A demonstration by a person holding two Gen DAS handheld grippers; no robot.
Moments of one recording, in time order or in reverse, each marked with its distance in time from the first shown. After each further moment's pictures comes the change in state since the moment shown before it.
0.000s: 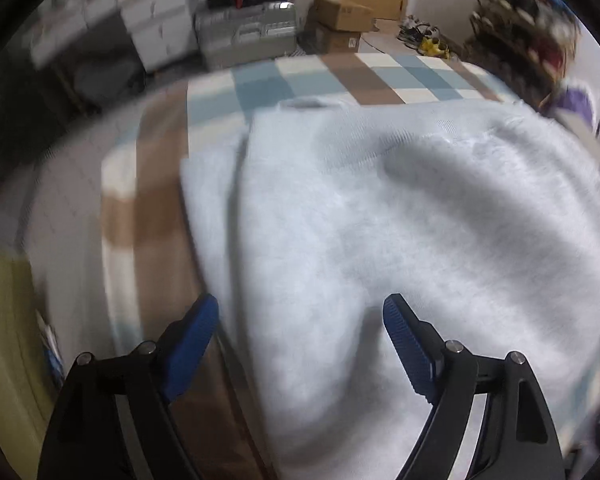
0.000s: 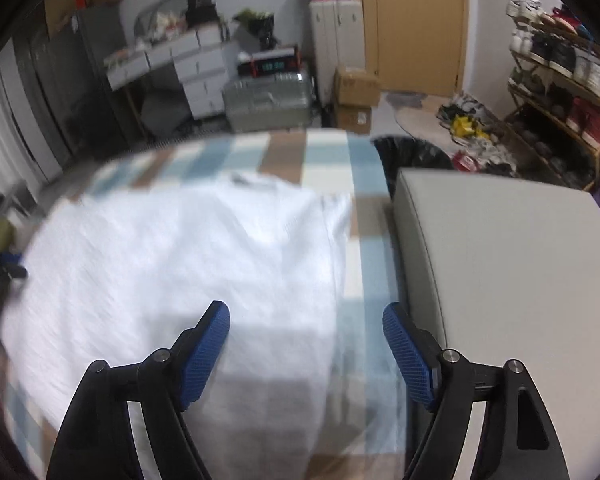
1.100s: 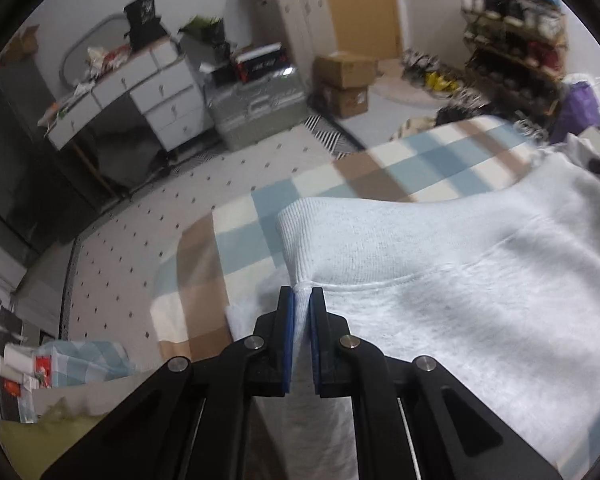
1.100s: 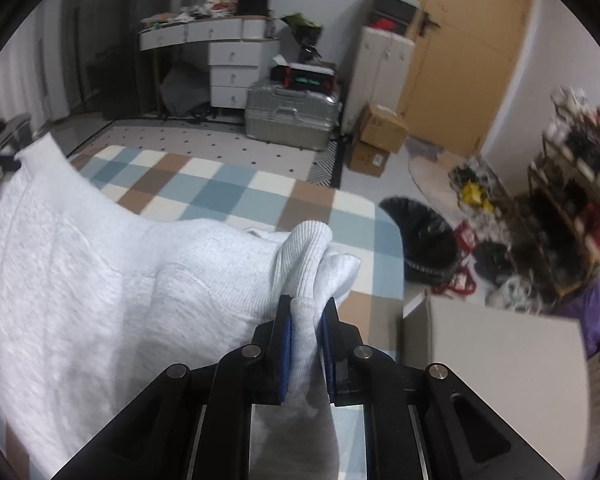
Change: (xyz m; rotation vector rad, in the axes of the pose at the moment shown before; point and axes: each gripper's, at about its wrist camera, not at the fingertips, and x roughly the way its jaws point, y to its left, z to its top) left arm -0.003 -0.003 0.088 0.077 -0.146 0.116; right arm 0.034 0.038 0.073 -0.205 0.003 -0.055
